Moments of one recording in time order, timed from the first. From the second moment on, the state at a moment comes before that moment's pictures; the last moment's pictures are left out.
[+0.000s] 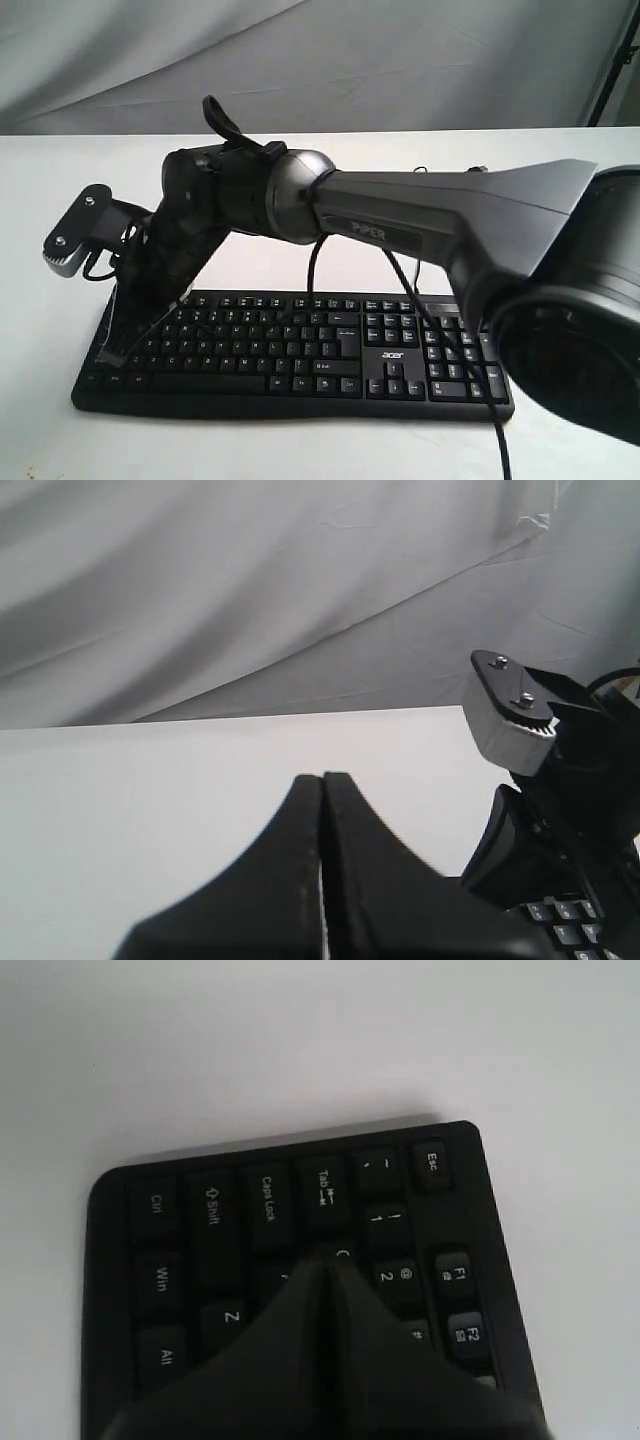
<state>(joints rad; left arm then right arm) 0.04 0.00 0.00 0.03 0.16 -0.02 1.04 2.34 -1.90 0.34 0.71 -0.69</state>
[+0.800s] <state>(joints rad) 0.04 0.00 0.00 0.03 0.16 -0.02 1.05 2.38 -1.90 0.34 0.75 -0.68</state>
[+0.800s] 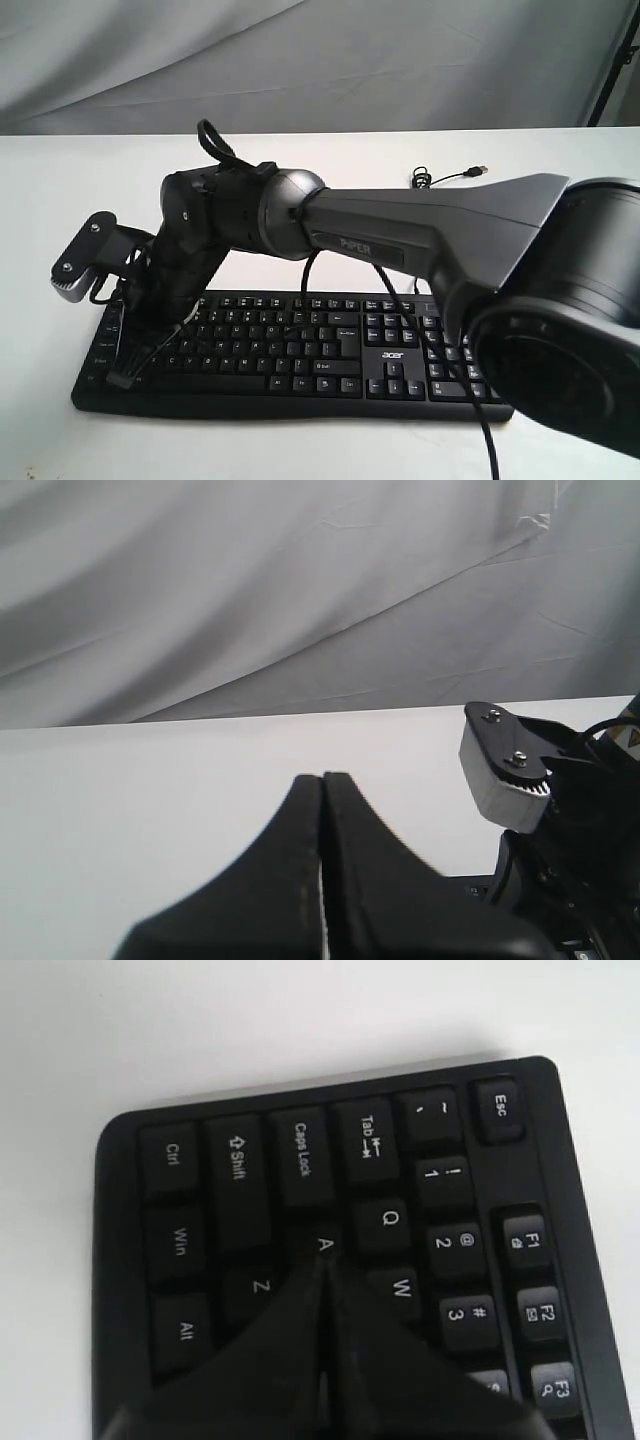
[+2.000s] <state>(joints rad) 0.04 0.00 0.00 0.03 0.16 -0.02 0.99 2.04 -1.35 0.29 0.48 -0.61</state>
